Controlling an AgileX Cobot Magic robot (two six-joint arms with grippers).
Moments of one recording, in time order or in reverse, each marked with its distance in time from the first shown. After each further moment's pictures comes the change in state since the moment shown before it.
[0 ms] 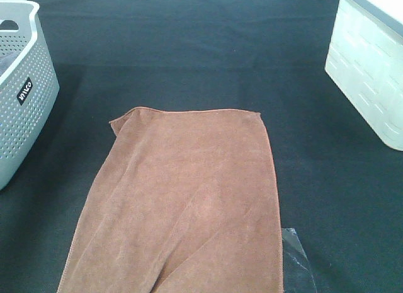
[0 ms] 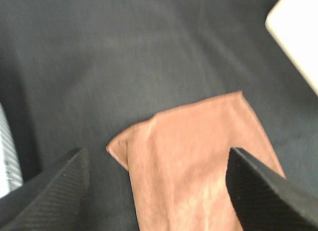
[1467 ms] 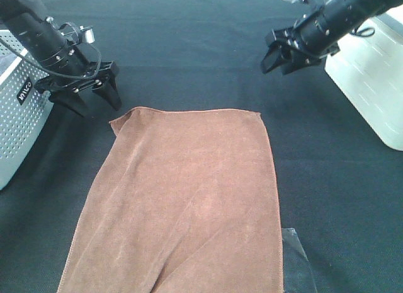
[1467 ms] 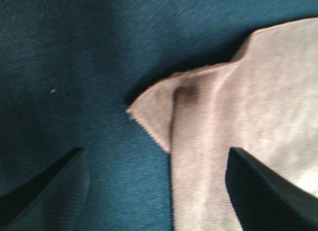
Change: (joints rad) left arm -0.048 0.712 -0.369 0.119 0.191 -0.169; right arm -0.055 0.633 -0.364 -0.030 0.020 0.014
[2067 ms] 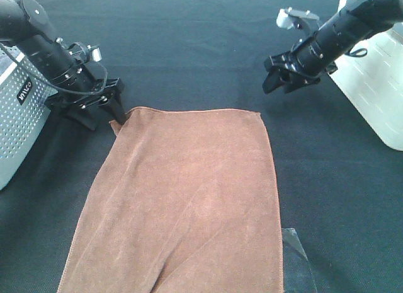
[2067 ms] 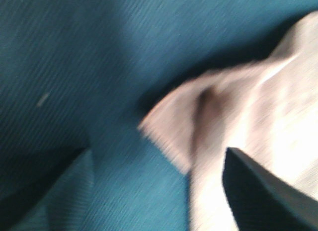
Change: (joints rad) left arm 0.001 0.077 0.000 -0.062 -0.045 0.048; right arm -0.002 0.080 -0.001 -0.062 -0.053 0.000
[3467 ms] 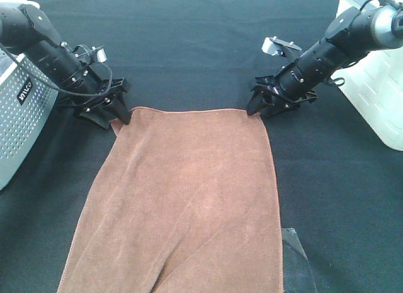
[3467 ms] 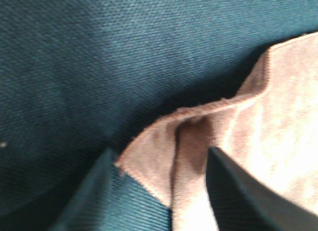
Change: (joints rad) left arm 0.000 0.045 -0.013 -0.068 -0.036 0.055; right arm 0.034 0.126 -0.012 0.122 0.010 0.006
